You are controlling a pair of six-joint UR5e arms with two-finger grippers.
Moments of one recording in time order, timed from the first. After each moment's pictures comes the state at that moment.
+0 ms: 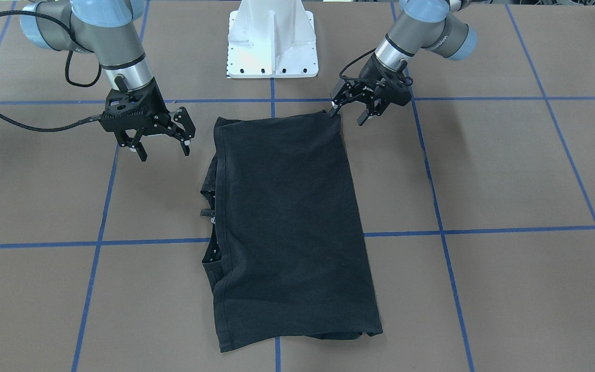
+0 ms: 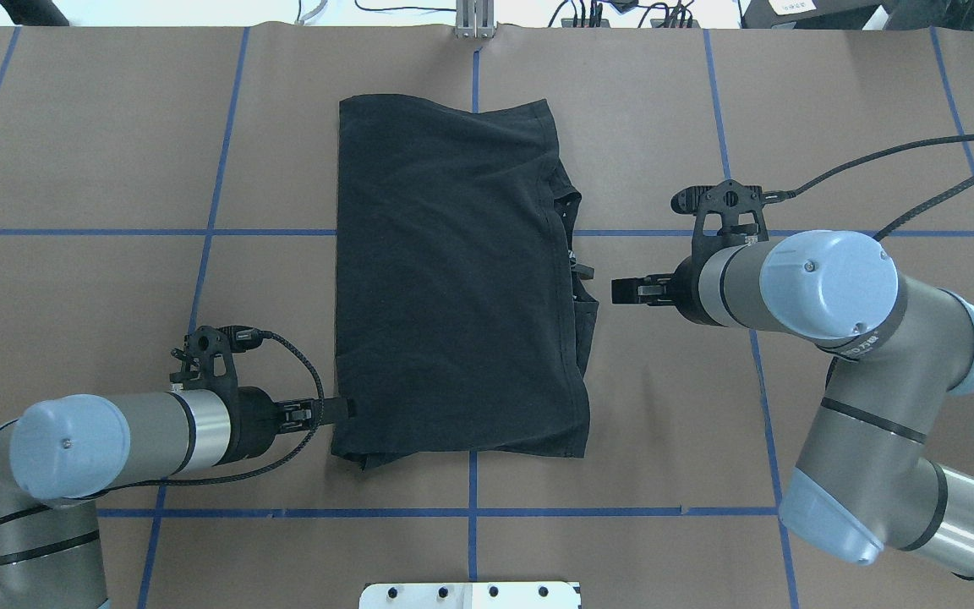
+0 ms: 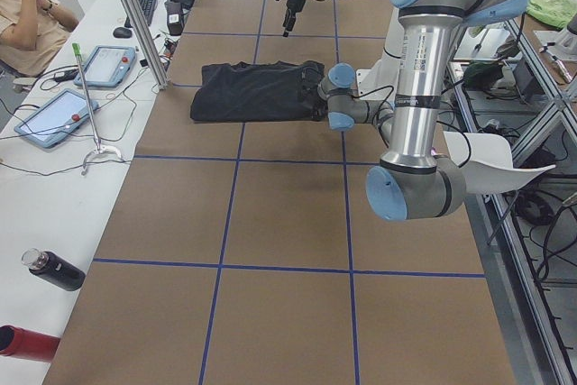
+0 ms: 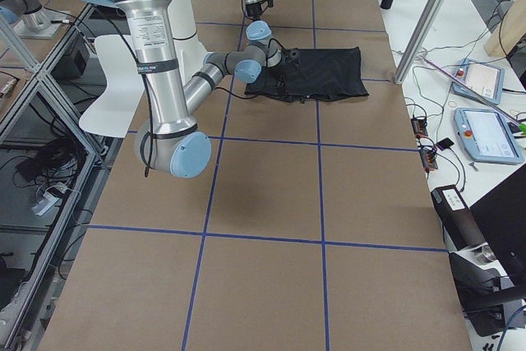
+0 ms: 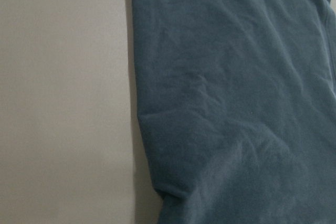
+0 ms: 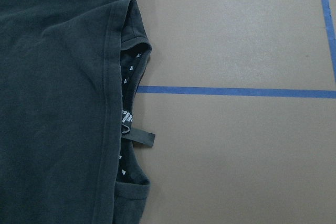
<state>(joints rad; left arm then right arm) -0.32 -1.72 -1.88 -2.38 -1.60 -1.48 0.55 -1.31 1.99 -1.31 1.64 1.17</state>
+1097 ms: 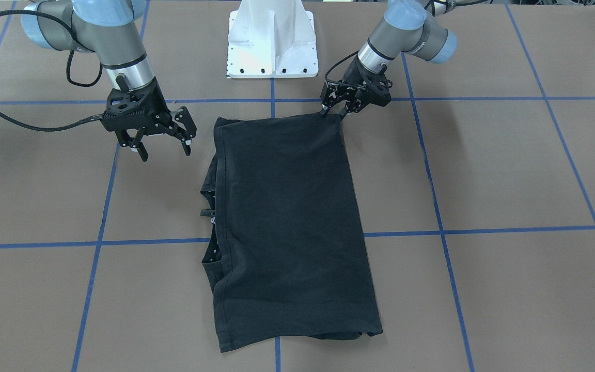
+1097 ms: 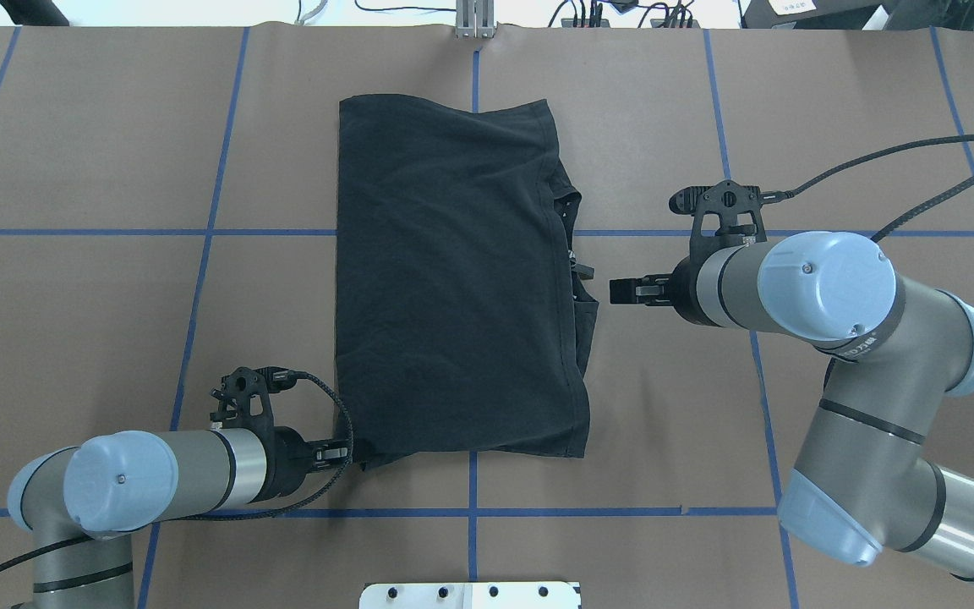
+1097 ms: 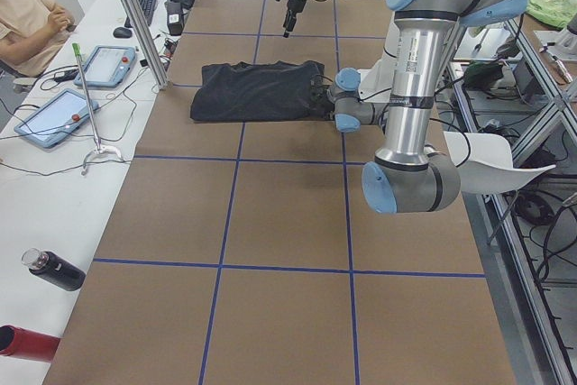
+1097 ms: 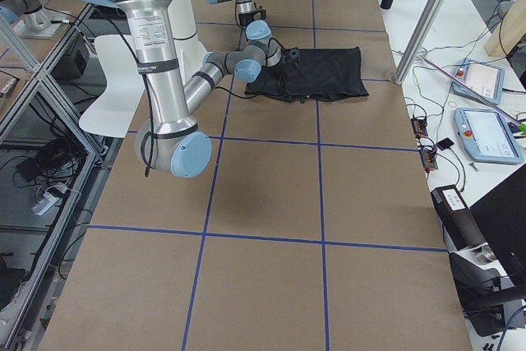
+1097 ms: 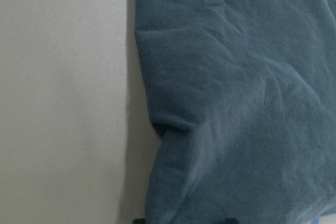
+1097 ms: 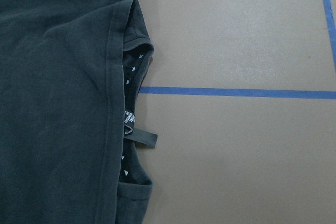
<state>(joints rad) -0.24 -1.75 -1.83 -2.38 -1.60 -1.54 0.55 -1.31 1.99 -1.31 1.64 1.17</state>
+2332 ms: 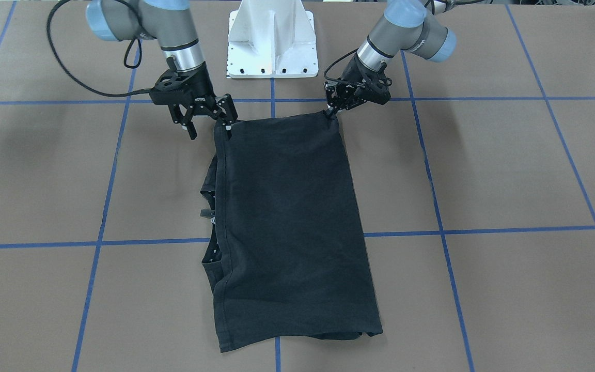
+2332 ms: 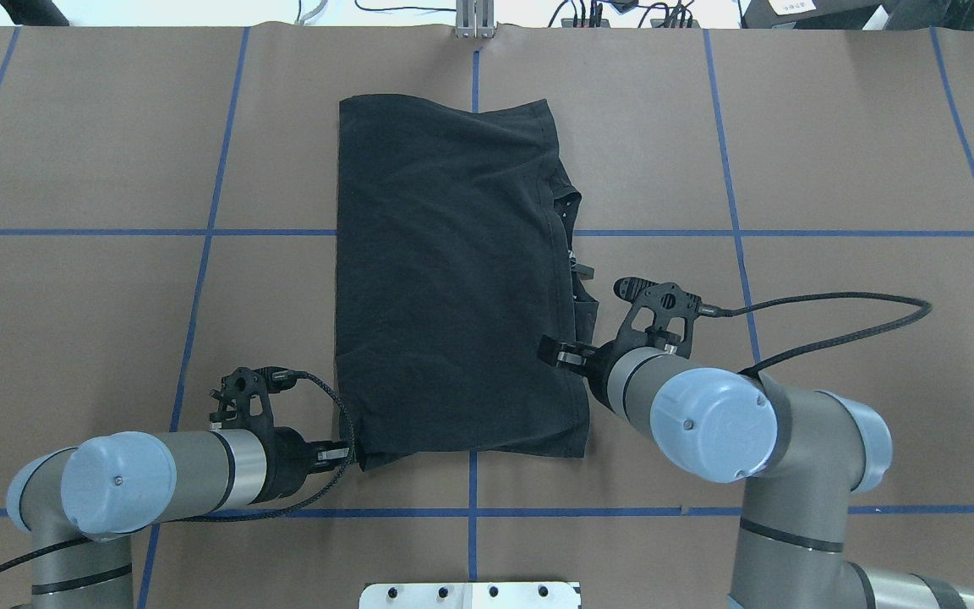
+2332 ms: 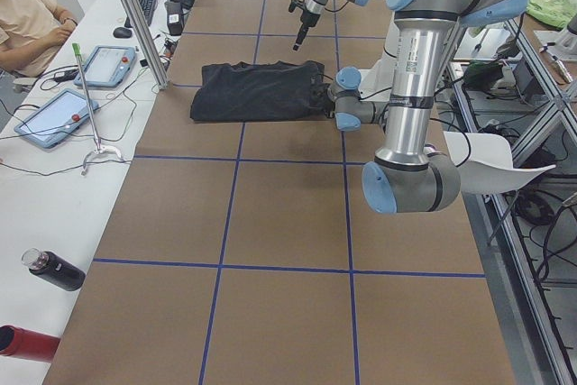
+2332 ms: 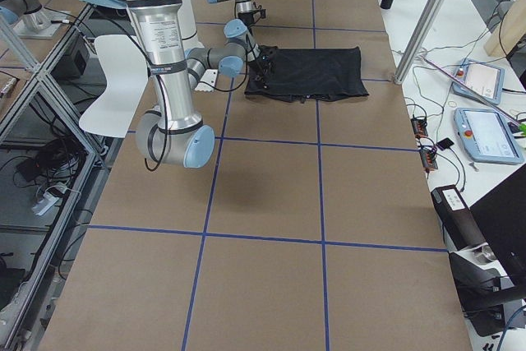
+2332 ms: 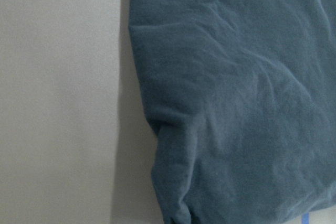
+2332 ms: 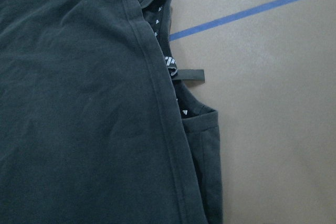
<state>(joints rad) -0.24 -1.75 -1.85 -2.38 -1.60 -1.55 0.29 -1.23 1.95 -1.31 1.33 1.65</state>
